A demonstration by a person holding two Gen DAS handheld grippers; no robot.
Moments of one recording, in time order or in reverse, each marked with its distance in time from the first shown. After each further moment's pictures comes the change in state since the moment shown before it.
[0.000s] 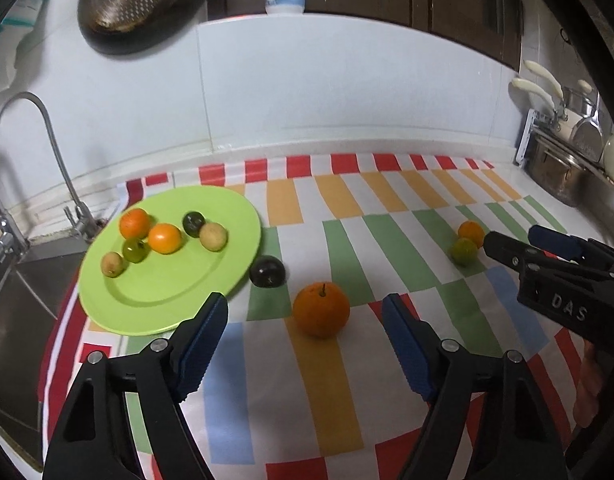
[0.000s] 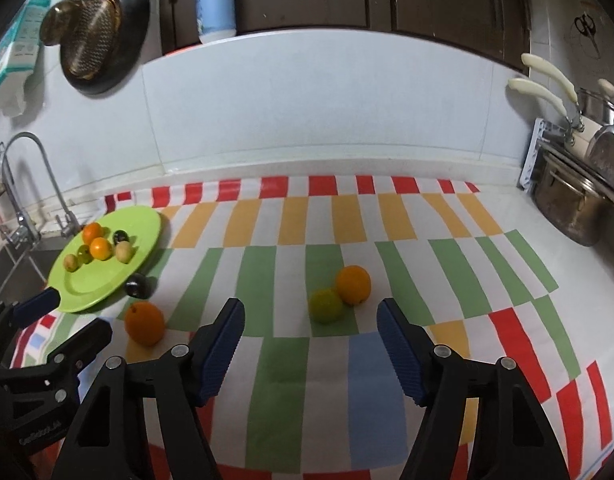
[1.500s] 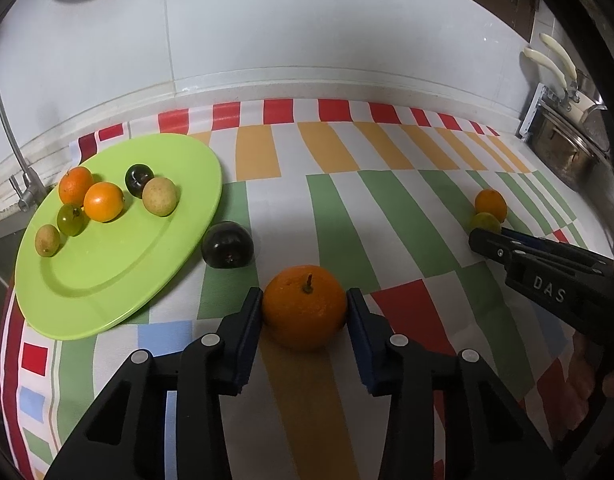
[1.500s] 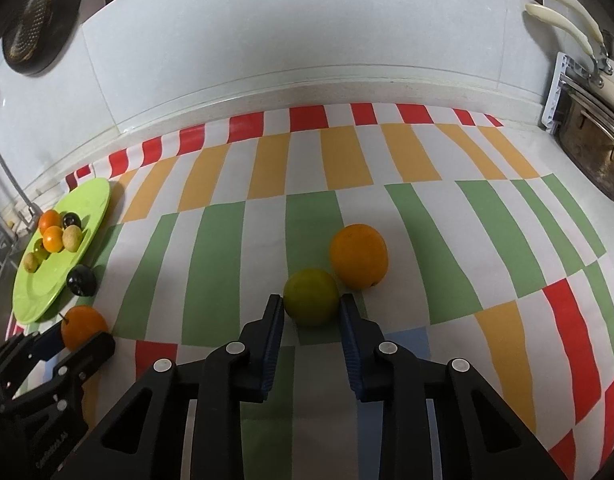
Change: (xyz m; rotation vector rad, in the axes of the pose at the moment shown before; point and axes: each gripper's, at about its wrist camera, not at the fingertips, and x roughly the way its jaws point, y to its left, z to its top) left arm 0.064 -0.002 0.000 -0.023 0.157 -0.080; right arm 0.075 -0.012 -0.001 0.066 0.194 0.029
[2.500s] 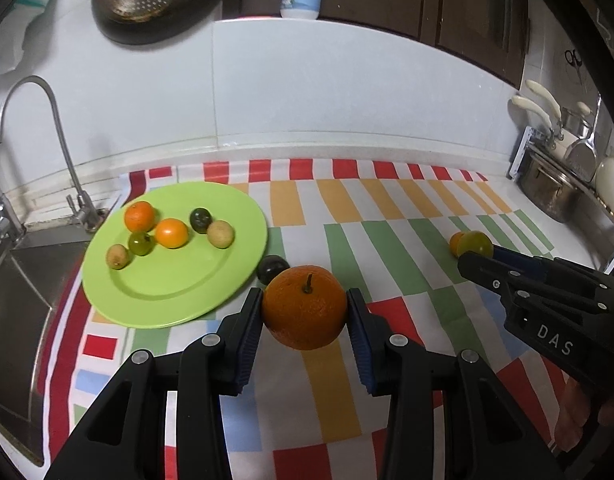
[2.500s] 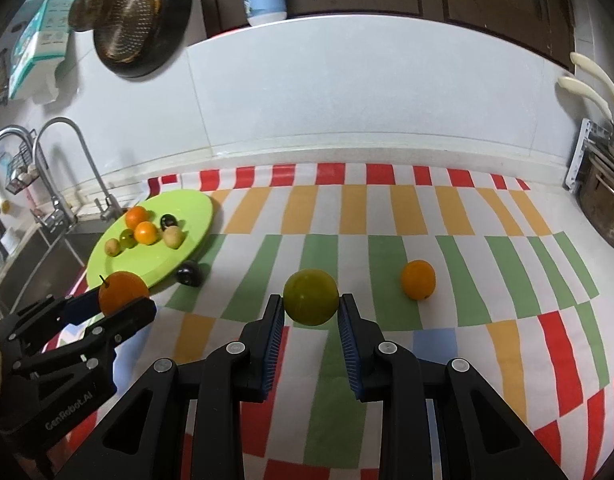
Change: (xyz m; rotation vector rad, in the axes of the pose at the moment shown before) left arm -0.085 0.011 -0.006 -0.034 -0.157 0.038; right arm -0.080 0.044 -0.011 -0.136 -0.145 0.133
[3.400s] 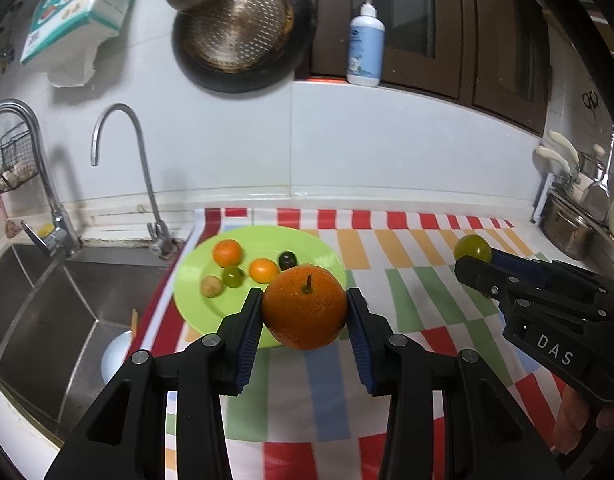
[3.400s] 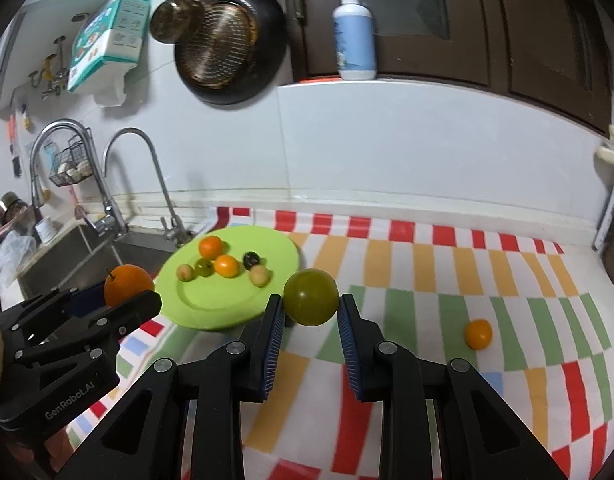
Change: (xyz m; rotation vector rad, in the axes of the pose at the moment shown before) left arm -0.069 0.060 0.005 -0.053 -0.143 0.114; right arm -0.035 0.077 0.022 -0.118 -0.134 0.121
